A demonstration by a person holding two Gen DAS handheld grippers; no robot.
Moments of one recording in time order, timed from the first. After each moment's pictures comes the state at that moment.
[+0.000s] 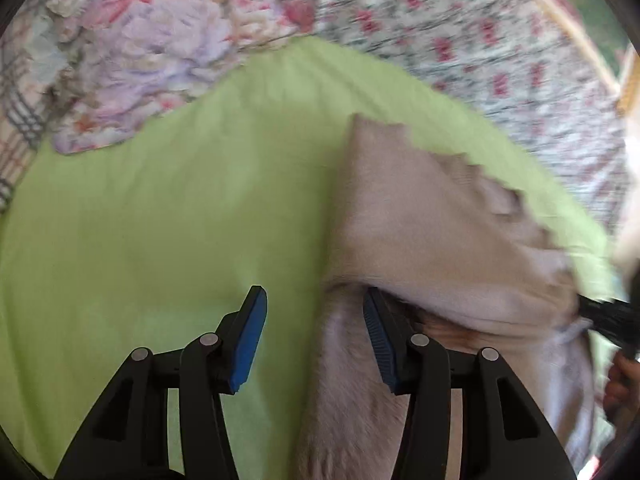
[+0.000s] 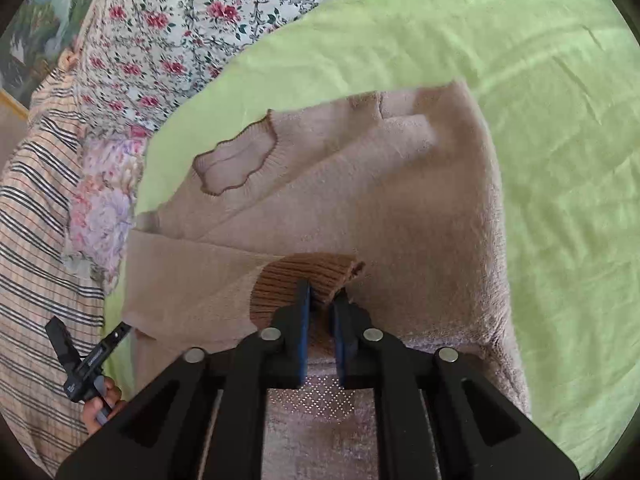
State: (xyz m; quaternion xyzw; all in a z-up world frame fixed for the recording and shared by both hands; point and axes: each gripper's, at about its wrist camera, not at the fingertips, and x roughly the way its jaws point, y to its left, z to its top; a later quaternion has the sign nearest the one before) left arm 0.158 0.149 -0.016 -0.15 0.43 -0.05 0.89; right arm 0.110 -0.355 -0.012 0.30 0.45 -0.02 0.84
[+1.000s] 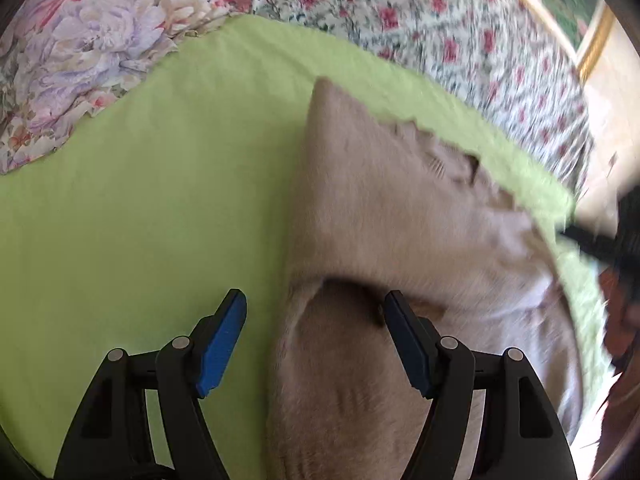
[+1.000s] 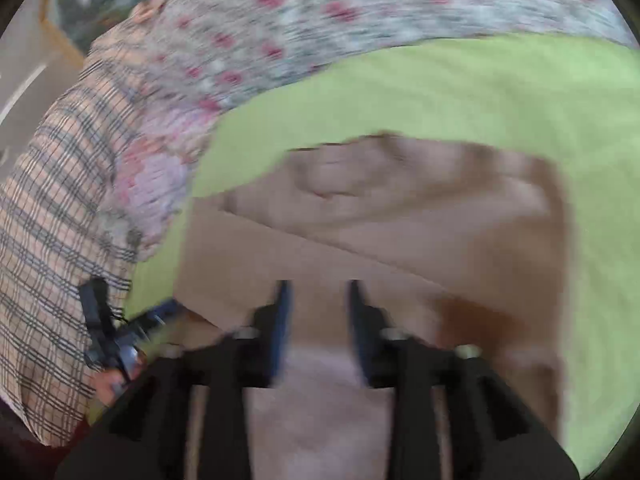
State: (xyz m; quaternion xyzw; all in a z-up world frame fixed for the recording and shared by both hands) left arm 0.172 0.127 -0.041 -0.11 0.46 -0.11 0.87; right arm 0.167 -0.260 0.033 0.21 0.44 0.09 0.87
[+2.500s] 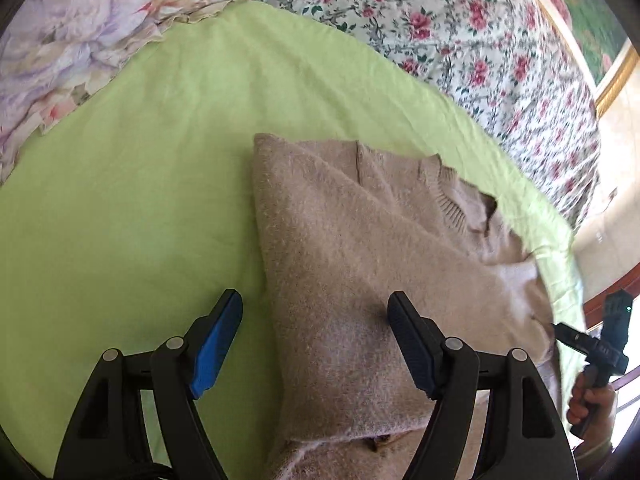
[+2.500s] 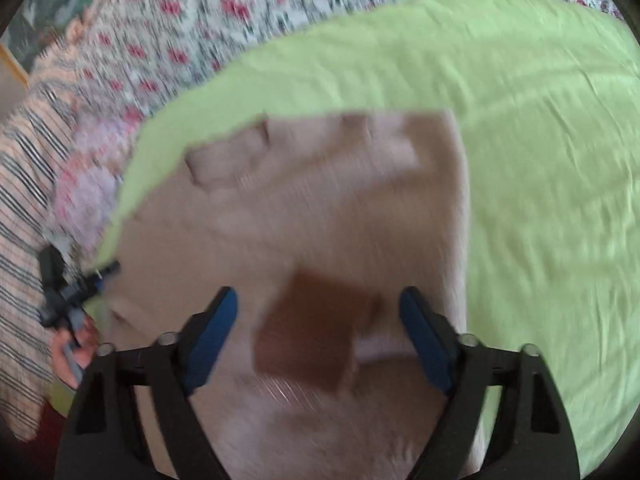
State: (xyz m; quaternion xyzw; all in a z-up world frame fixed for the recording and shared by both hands) left arm 0.248 0.130 -0.041 -0.16 0.47 -0.12 0.86; right arm 0.106 -0.339 -0.015 0.21 0.49 -0.05 0.84
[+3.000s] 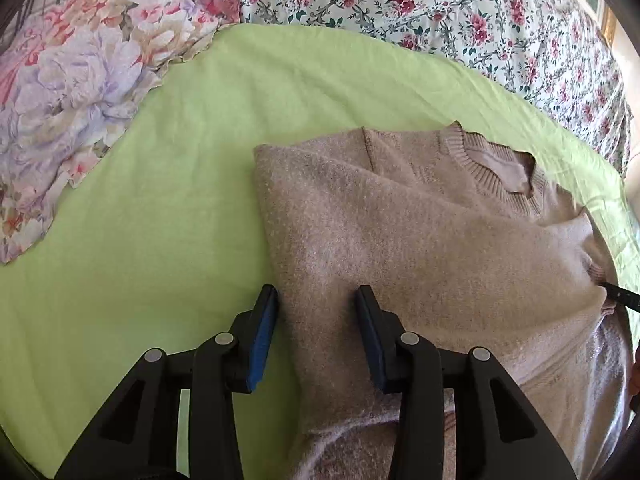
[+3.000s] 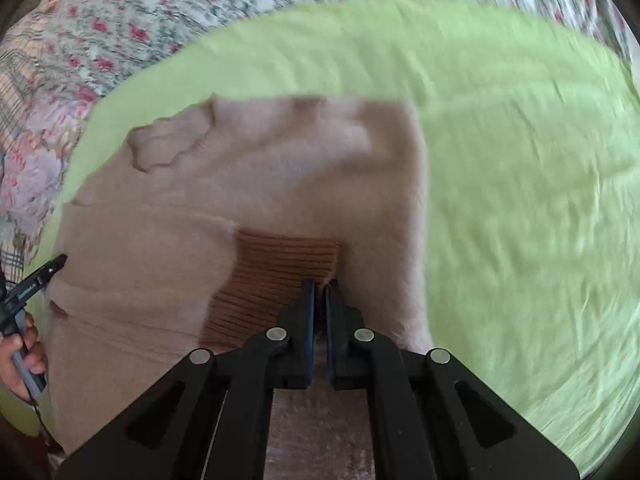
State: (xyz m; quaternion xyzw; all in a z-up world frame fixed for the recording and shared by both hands) left arm 0.243 0.102 -0.038 -0.03 0.47 -0.06 0.88; right arm 0.111 -0.350 -0.016 0.18 0.48 -0.15 0.85
